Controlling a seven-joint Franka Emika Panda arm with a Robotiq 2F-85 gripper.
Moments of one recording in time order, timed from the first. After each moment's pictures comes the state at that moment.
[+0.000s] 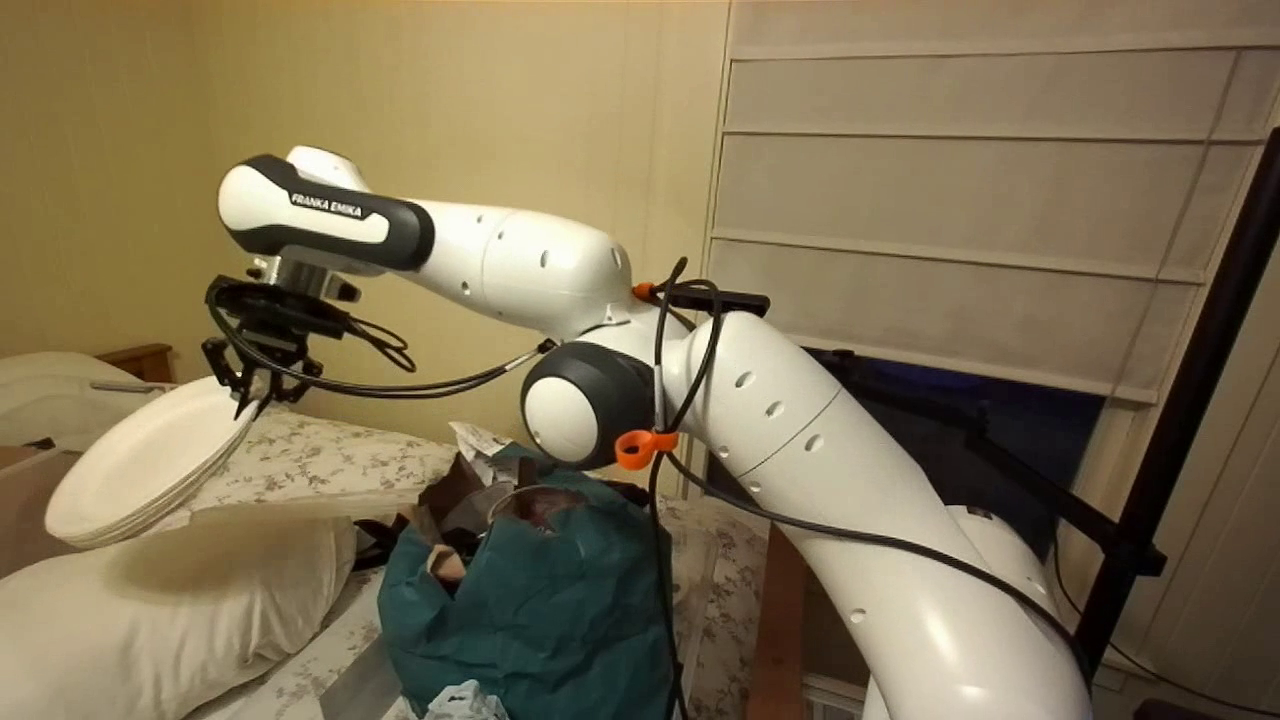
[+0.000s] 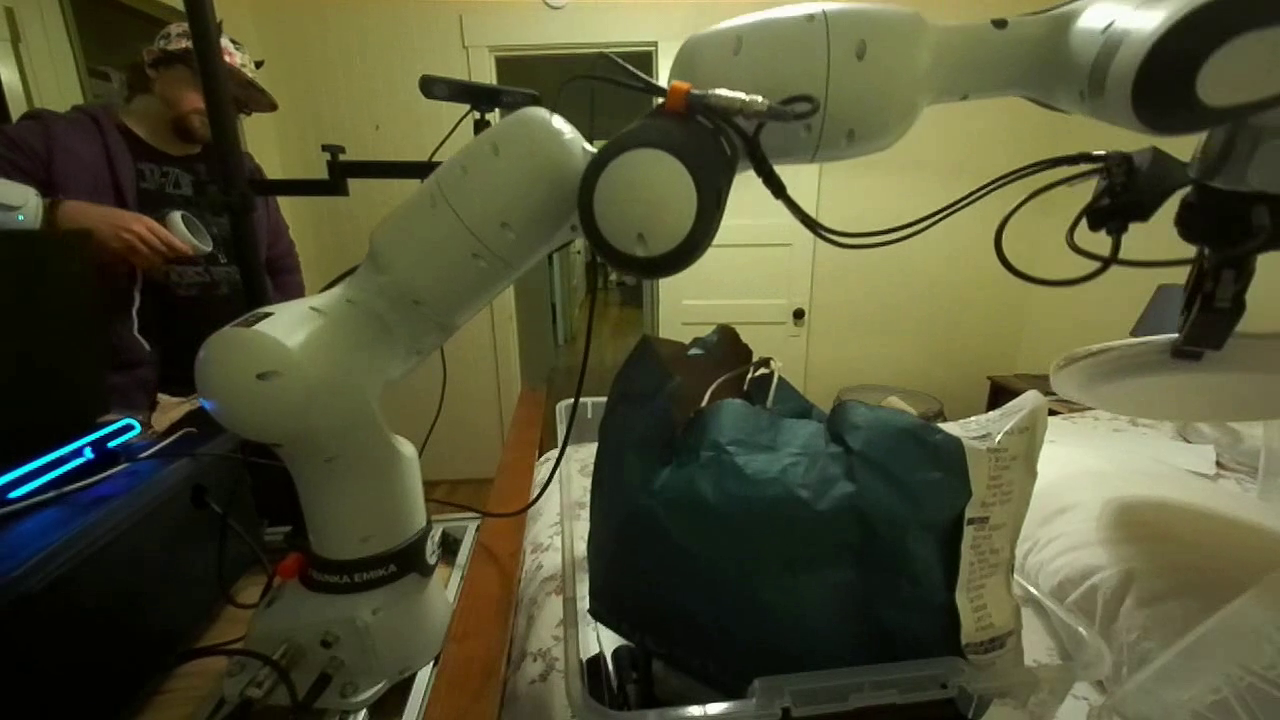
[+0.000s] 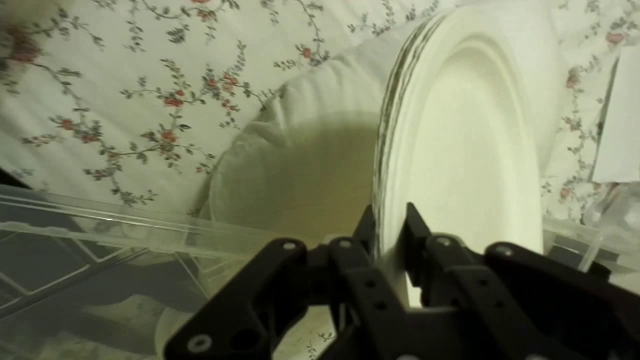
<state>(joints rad) -0.18 0.91 -0.05 -0.60 0.32 1.69 0.63</state>
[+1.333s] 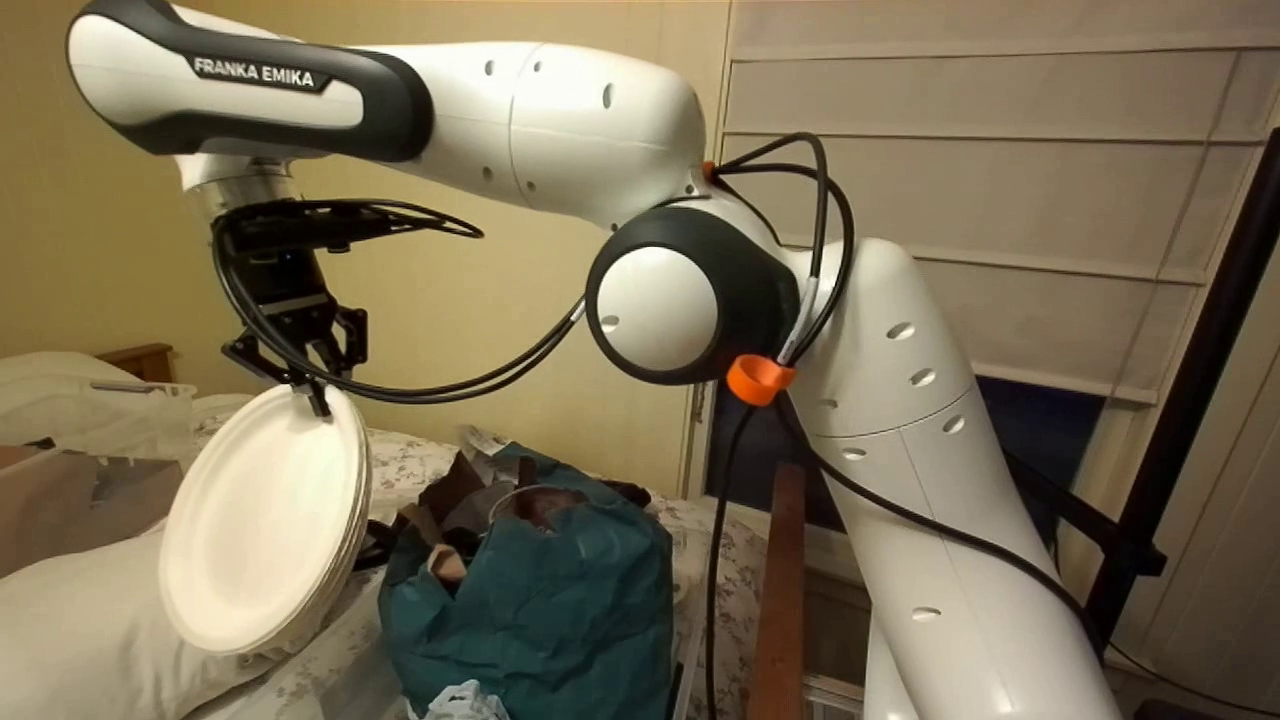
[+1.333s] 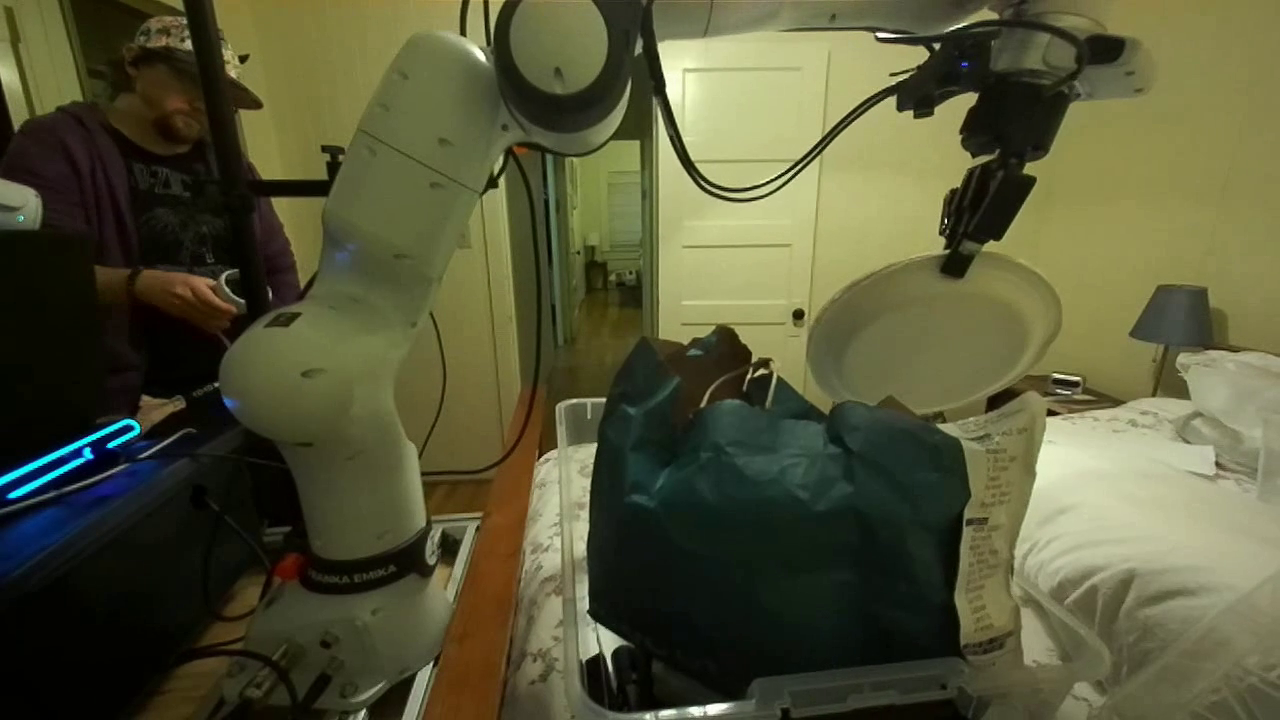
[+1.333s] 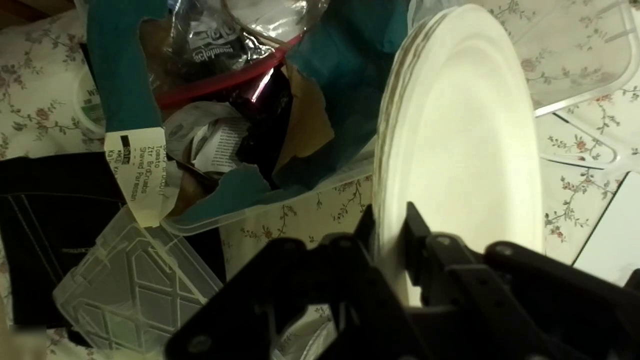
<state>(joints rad) 0.05 0.51 -0.11 -0.96 -0.01 1.18 0.28</state>
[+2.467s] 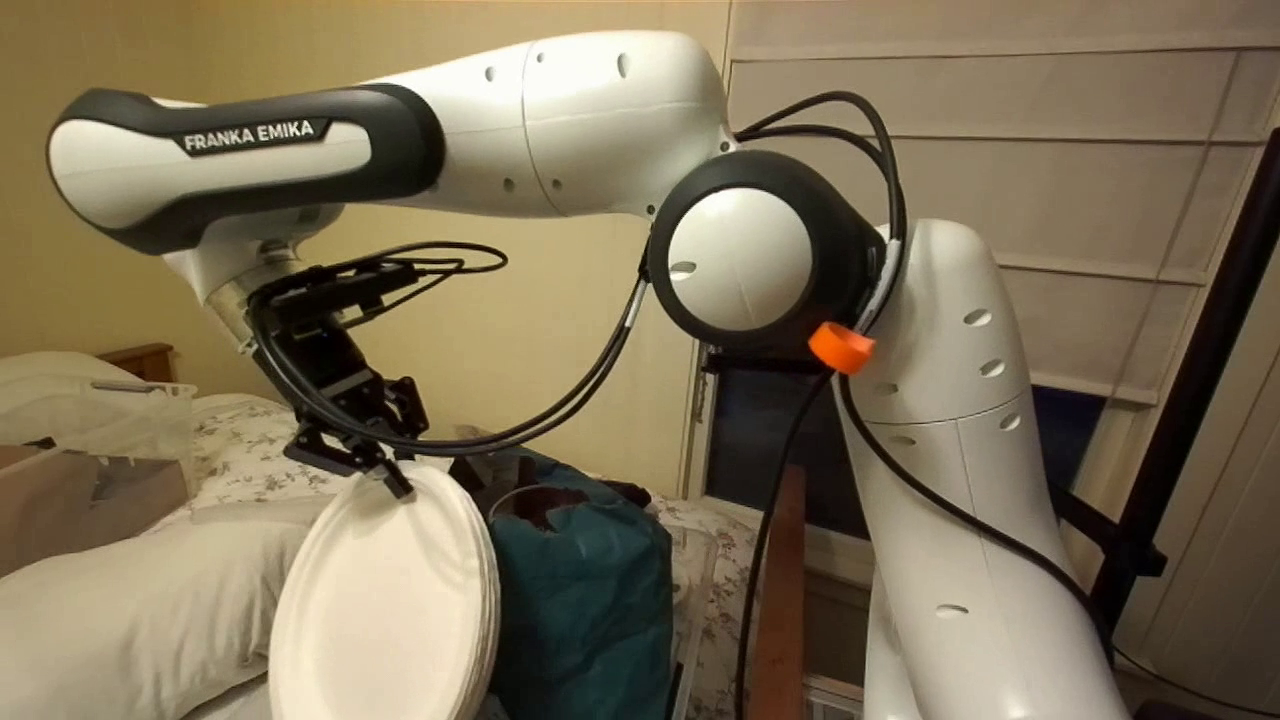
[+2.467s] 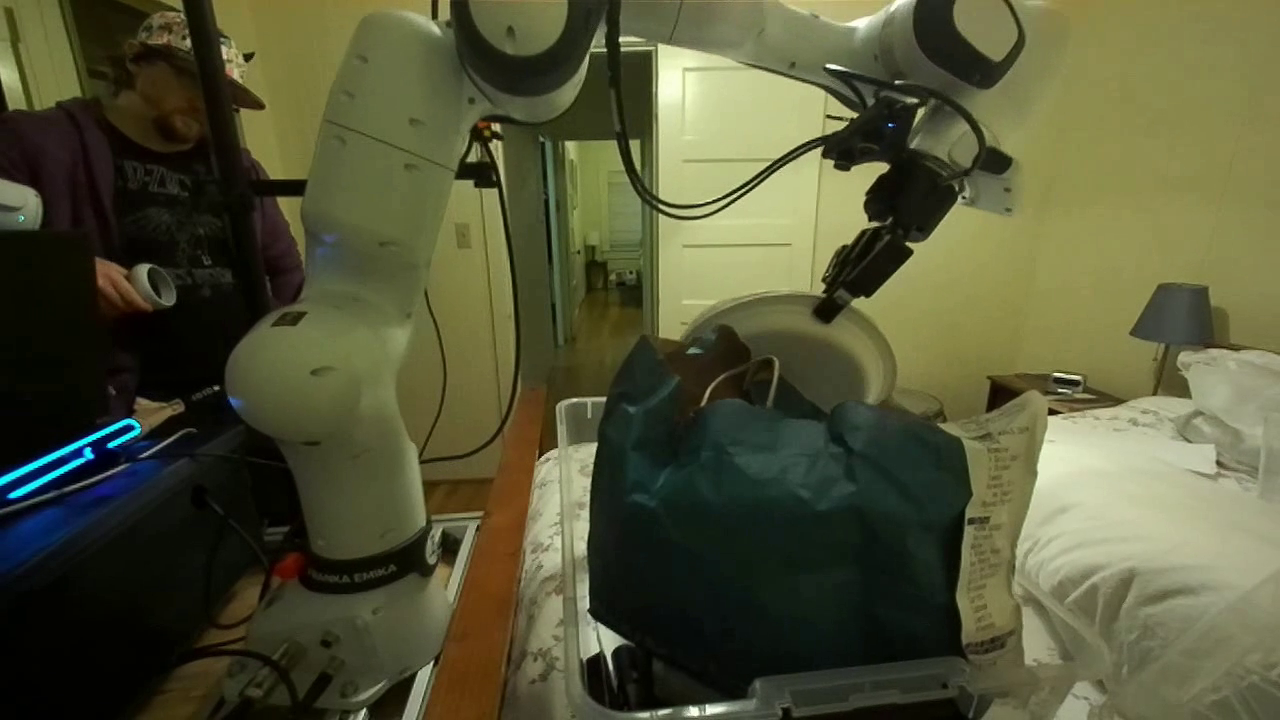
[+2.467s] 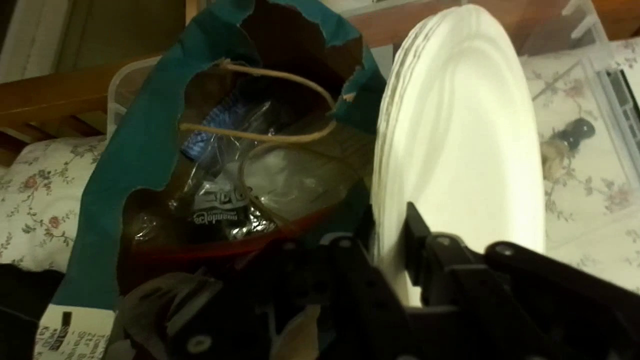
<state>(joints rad) 0.10 0.38 -0.07 -1.35 -0.05 1.06 0.19</state>
